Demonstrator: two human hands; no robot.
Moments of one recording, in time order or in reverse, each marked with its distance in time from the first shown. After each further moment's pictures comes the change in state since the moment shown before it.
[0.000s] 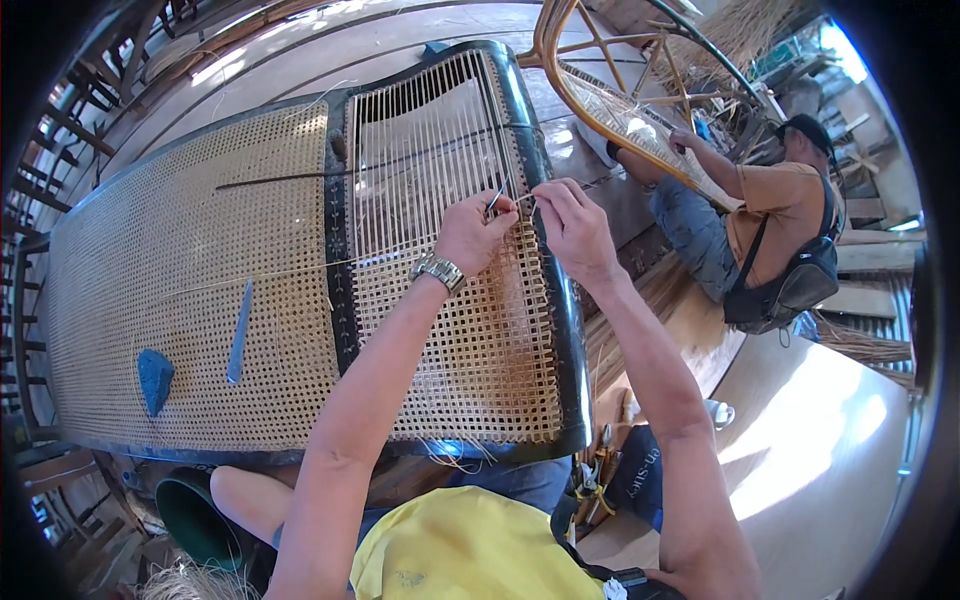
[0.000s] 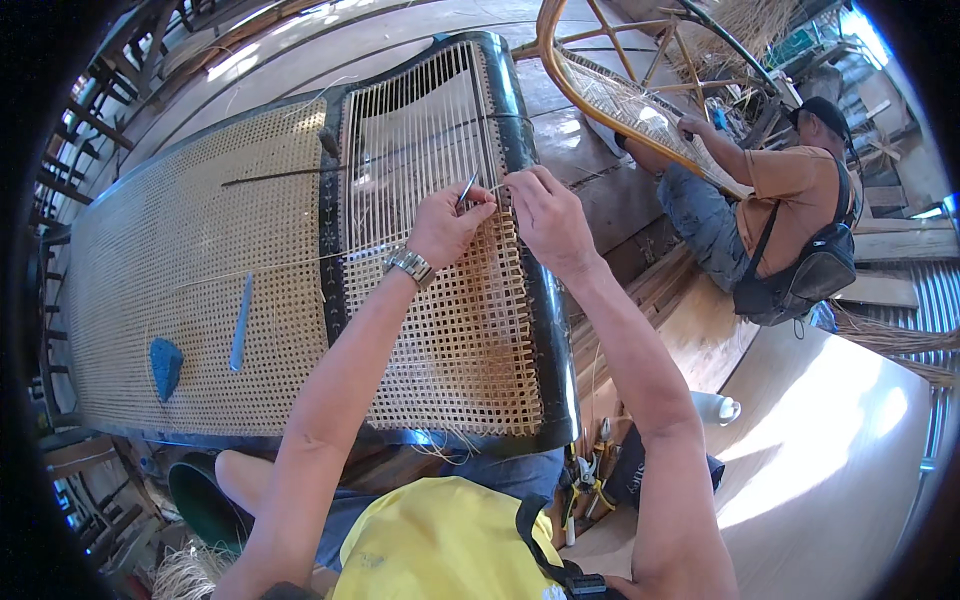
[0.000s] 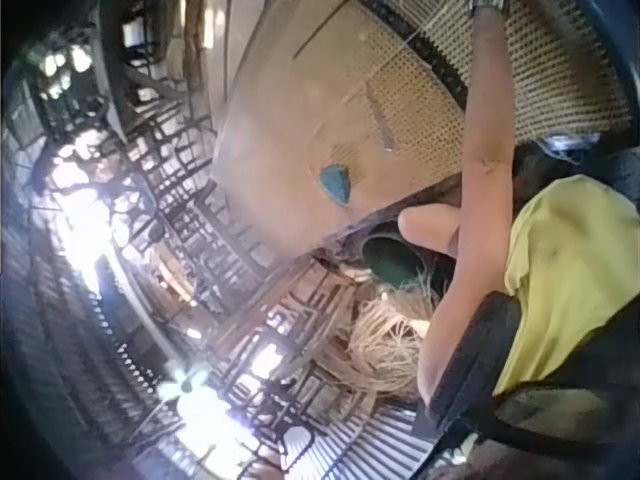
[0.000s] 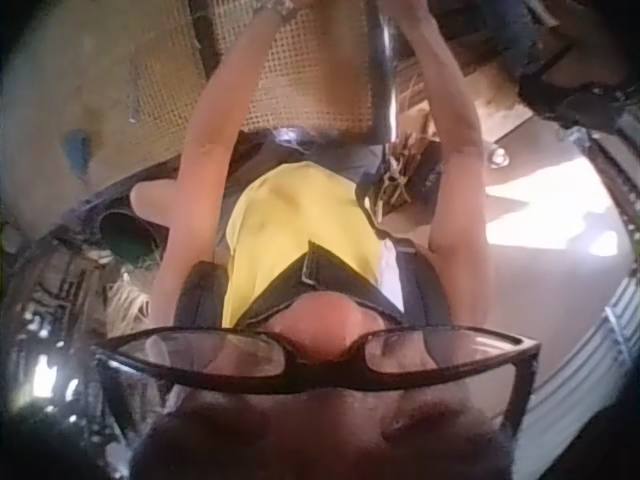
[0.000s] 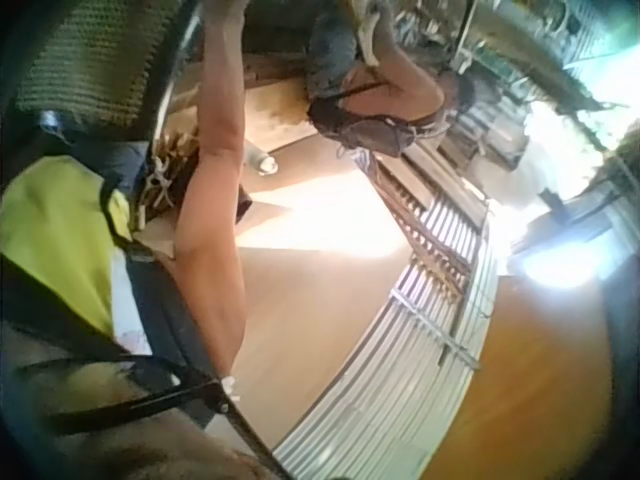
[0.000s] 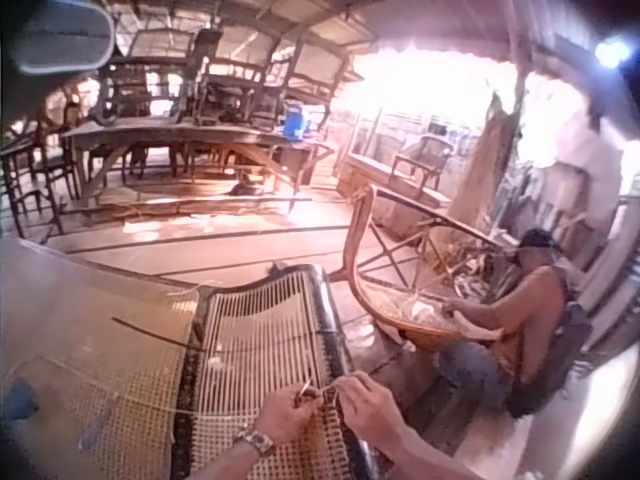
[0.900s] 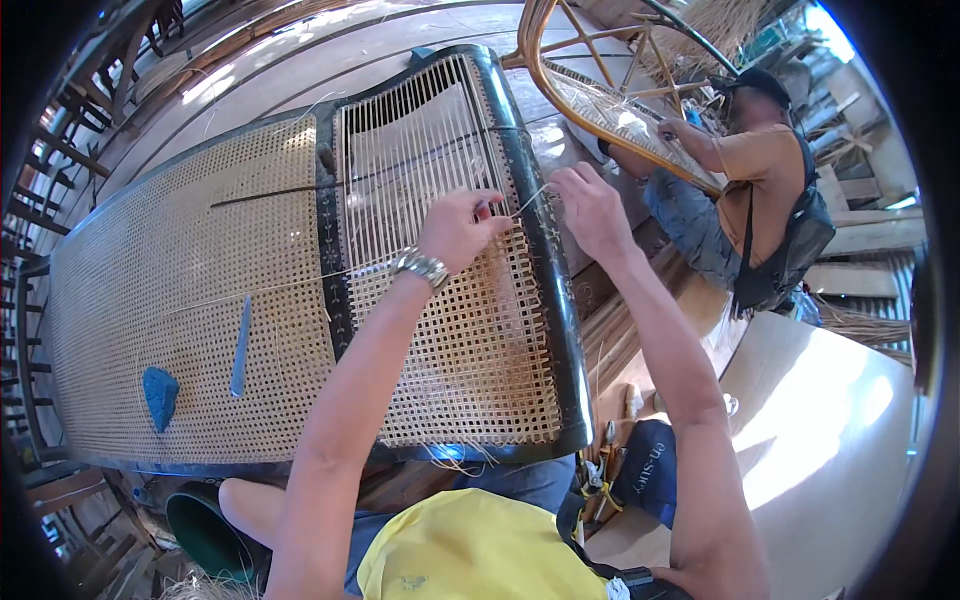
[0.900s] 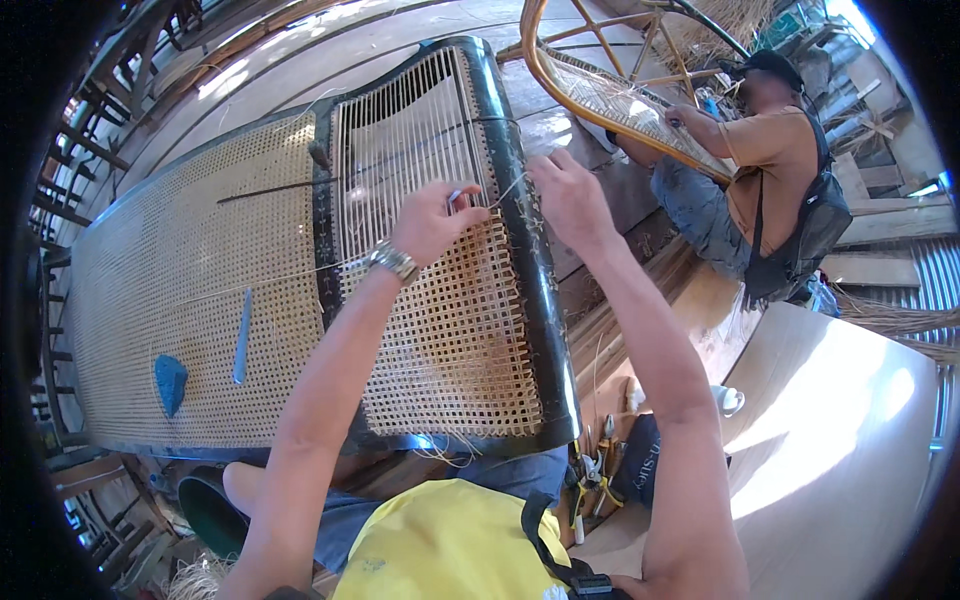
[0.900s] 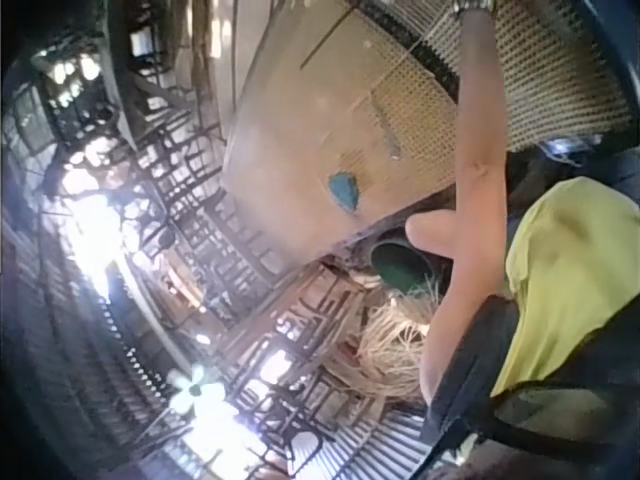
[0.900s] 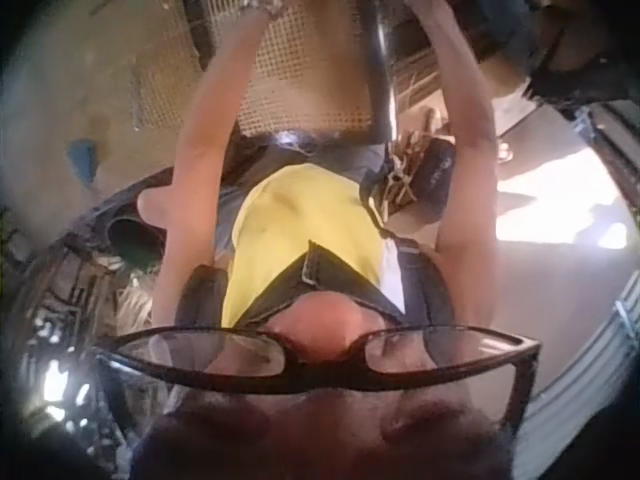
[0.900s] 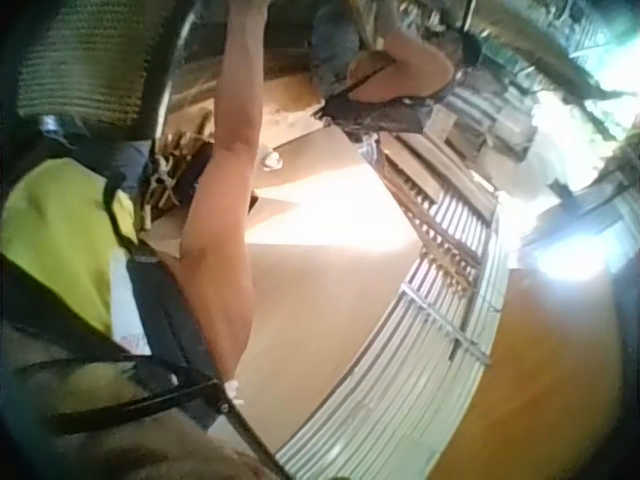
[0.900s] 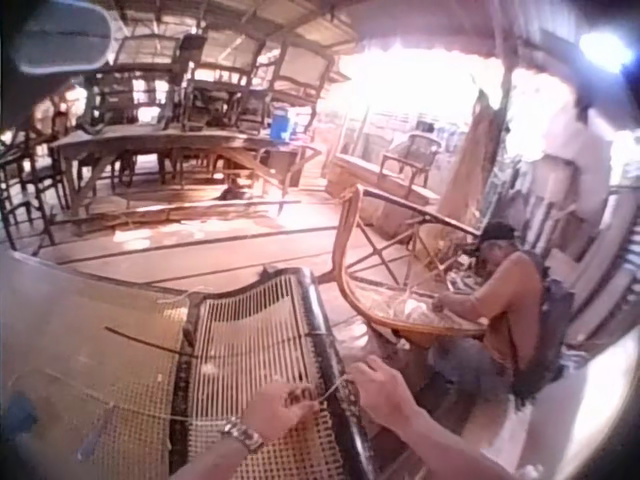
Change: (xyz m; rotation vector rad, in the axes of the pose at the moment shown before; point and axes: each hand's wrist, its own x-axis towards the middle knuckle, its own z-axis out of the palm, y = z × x) left_hand 0.003 0.022 -0.019 0.318 -0.011 0.105; right_hand 0.008 0.036 -0.025 -0.220 -0.023 -0.046
